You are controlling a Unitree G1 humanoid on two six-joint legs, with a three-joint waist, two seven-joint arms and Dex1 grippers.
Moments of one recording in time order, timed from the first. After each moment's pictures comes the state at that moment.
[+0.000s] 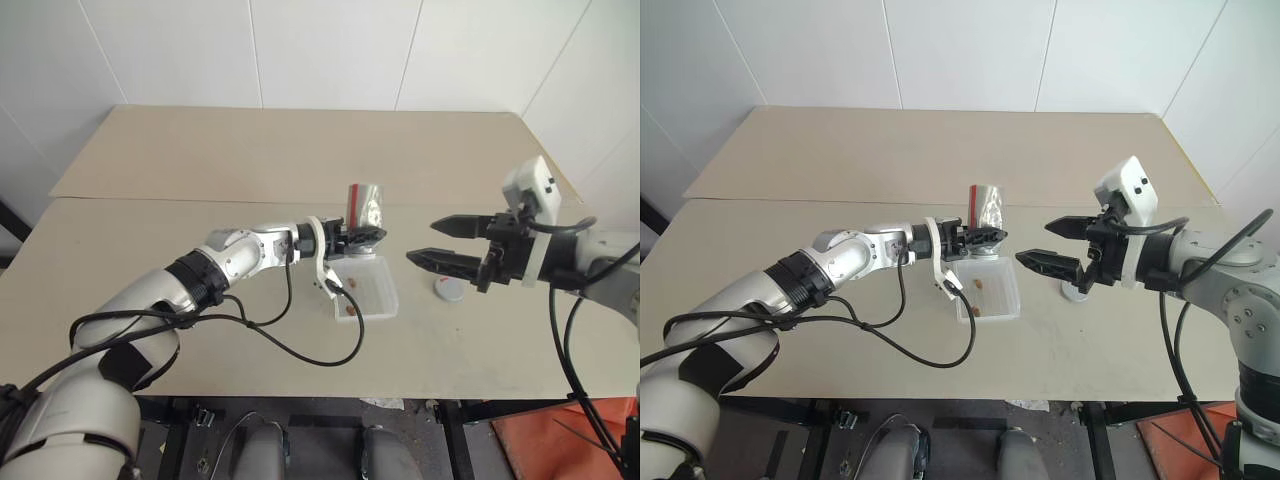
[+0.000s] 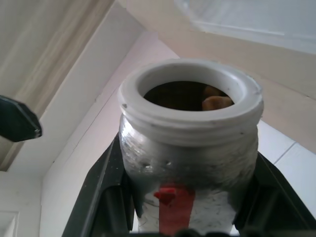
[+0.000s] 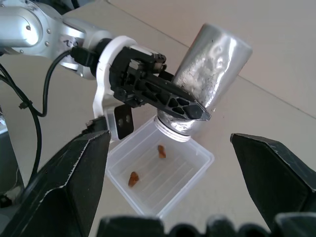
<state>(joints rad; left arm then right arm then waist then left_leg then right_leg) -1.18 0.55 -0.98 0.52 1.54 -0.38 0.42 -0.51 -0.90 -0.26 -0.47 0.93 1.12 0.68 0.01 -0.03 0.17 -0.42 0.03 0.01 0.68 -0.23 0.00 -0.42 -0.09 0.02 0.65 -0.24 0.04</state>
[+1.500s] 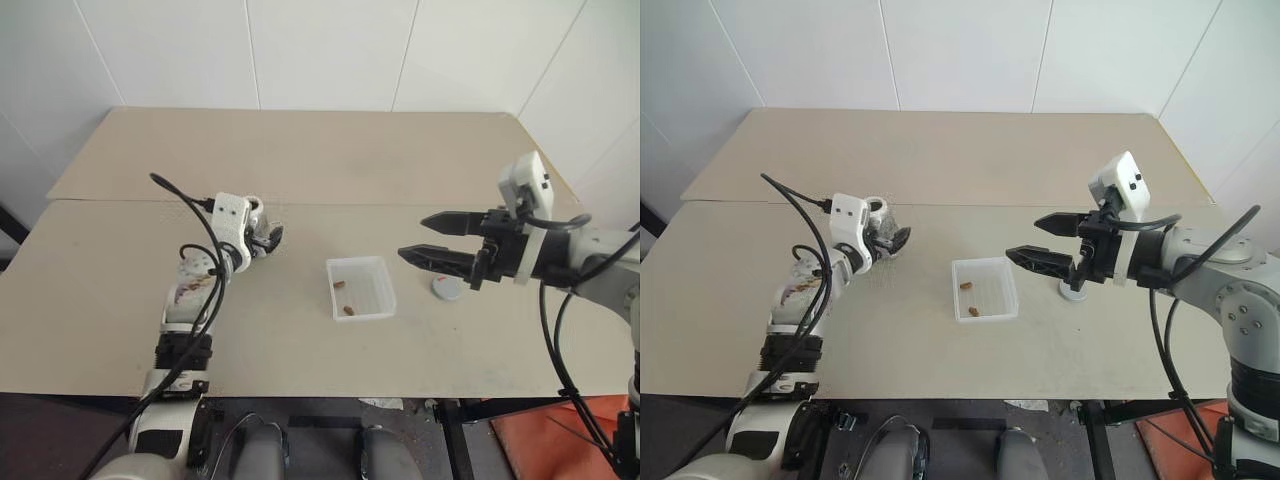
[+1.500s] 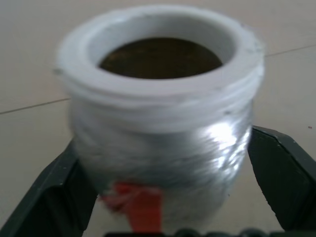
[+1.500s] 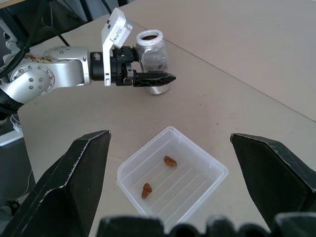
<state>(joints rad) -0.61 0.25 0.11 0.20 -0.08 0.50 -0.37 -0.53 -0.88 -0.24 -0.45 0.96 1.10 0.68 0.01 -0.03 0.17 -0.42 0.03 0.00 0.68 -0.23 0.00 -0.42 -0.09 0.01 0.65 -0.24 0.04</state>
